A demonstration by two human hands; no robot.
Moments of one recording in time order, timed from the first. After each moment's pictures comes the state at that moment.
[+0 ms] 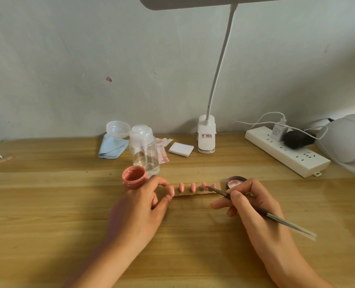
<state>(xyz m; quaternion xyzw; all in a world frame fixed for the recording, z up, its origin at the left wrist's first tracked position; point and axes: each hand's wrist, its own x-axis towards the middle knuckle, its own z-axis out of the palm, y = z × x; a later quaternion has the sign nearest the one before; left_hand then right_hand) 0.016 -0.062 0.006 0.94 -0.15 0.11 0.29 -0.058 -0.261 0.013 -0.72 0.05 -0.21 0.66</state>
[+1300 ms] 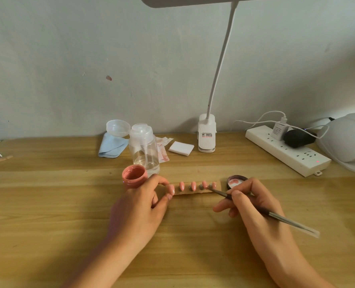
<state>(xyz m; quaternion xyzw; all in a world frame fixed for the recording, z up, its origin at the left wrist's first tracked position) 0.016 -0.062 0.006 0.94 -0.16 0.11 0.30 -0.057 -0.262 0.010 -0.73 0.05 -0.21 0.65</state>
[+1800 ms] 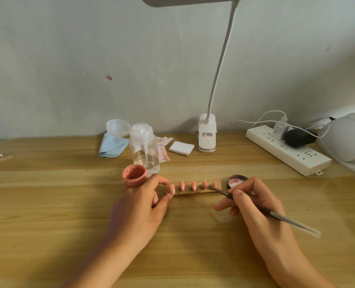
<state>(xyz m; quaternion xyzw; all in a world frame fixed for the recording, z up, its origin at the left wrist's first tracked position) 0.016 -0.062 0.005 0.94 -0.15 0.11 0.29 -0.058 -0.262 0.009 -0.73 0.05 -0.22 0.65</state>
